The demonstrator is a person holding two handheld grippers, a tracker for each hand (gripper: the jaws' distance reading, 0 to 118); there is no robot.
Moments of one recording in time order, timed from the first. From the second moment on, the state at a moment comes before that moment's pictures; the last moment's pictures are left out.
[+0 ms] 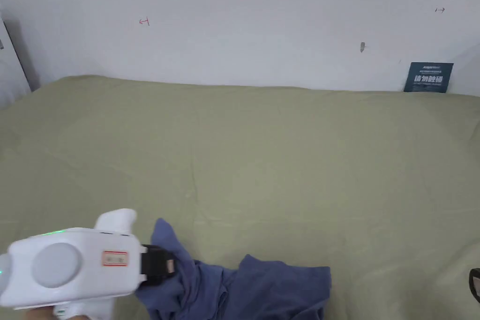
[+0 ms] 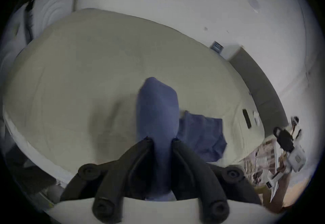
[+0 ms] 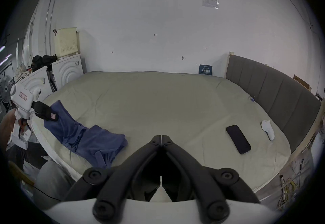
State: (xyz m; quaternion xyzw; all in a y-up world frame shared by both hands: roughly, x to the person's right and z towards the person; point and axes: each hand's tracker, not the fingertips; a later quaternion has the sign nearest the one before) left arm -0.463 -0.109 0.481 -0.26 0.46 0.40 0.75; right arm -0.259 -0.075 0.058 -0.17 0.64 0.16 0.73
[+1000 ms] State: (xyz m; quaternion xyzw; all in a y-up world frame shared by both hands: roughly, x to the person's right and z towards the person) left arm -0.439 -0.245 0.332 -0.11 0.24 0.58 0.77; right arm -0.240 -0.073 0.051 -0.17 0.65 0.14 0.72
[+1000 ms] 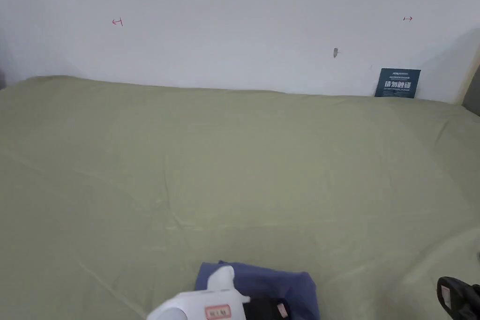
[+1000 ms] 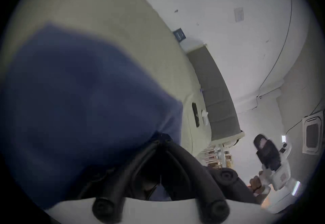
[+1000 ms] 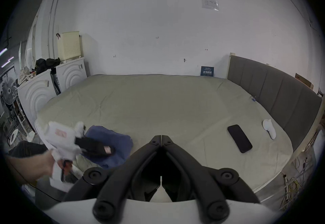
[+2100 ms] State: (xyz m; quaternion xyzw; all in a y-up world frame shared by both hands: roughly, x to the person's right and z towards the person) left arm -0.482 -0.213 0.516 -0.09 0.24 0.59 0.77; right arm -0.417 -0.269 0.068 -0.61 0.72 0.02 0.34
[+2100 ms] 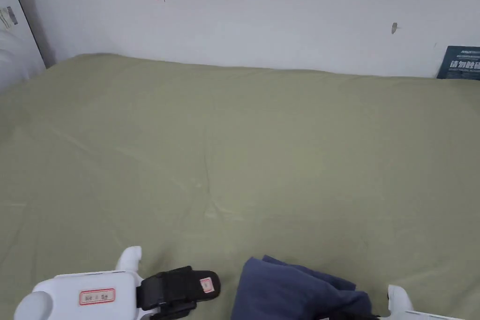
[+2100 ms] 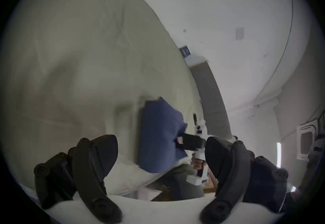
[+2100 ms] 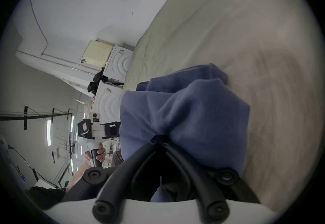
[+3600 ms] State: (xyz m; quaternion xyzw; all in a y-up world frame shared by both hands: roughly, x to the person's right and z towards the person) left arm -0.566 -0.159 0.710 -0.26 0.45 0.50 0.69; right arm -0.377 -0.174 0.065 -0.42 0.76 0.09 0.50
